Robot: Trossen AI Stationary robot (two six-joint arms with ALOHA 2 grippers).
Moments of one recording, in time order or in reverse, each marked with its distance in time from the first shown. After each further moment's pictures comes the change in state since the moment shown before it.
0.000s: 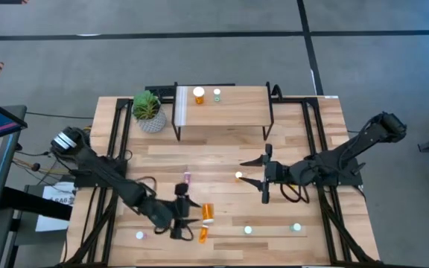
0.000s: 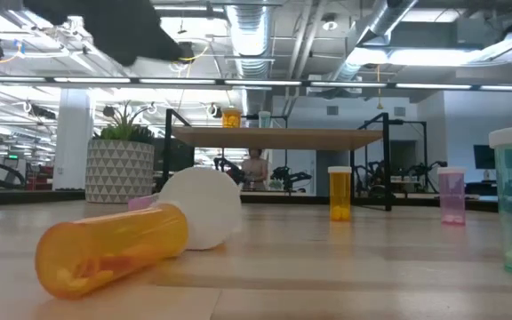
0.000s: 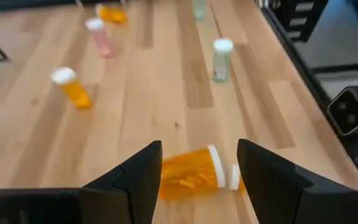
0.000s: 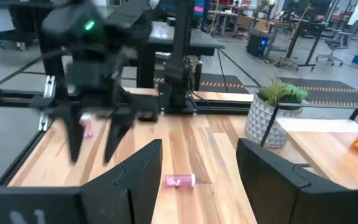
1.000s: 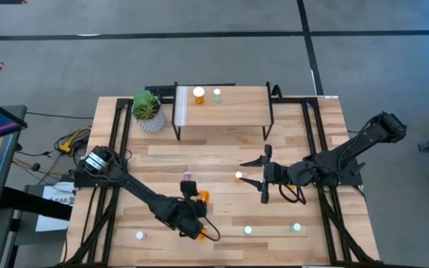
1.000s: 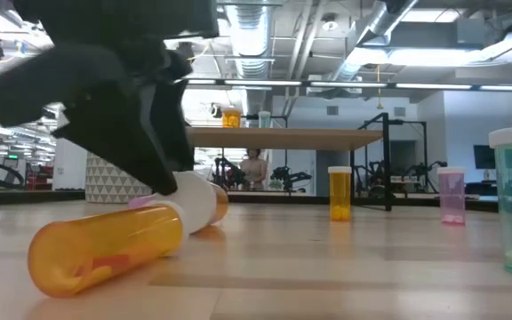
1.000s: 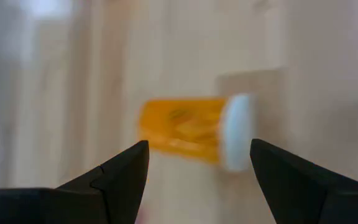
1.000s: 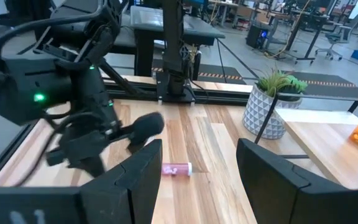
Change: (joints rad) left arm 0.064 0.392 0.441 -0.746 -0.128 -0.146; right arm -0.003 0.006 -0.001 -0.040 0.000 0.003
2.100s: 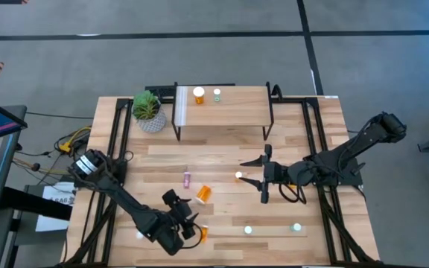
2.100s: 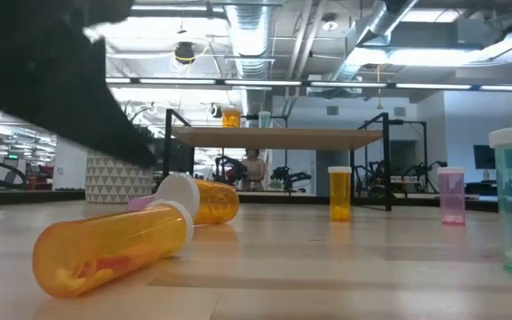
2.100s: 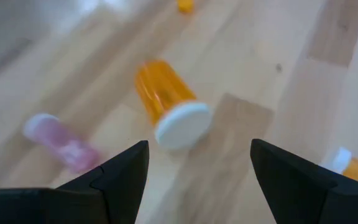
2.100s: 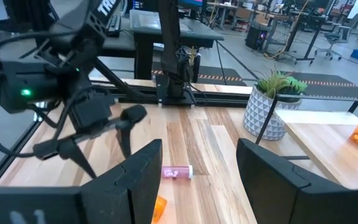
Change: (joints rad) left arm -0.173 -0.041 -0.193 0.219 -0.269 -0.664; right arm 0.000 0.000 0.000 0.013 0.001 0.008
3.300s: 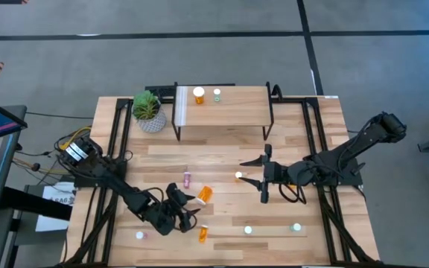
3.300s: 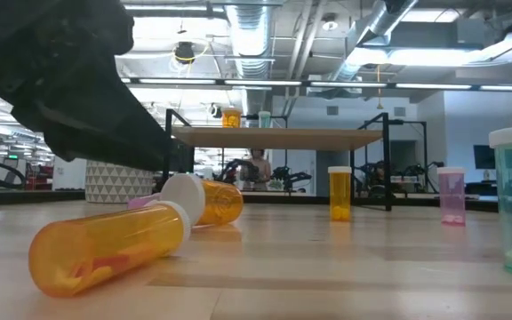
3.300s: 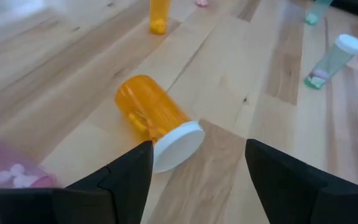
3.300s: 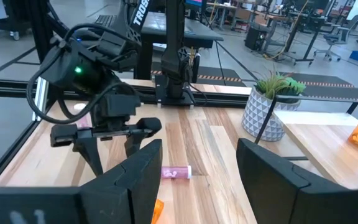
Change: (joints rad) left arm 0.064 -0.168 -0.369 0.677 0.094 0.206; right arm -0.002 0.000 0.000 0.000 0.001 -0.007
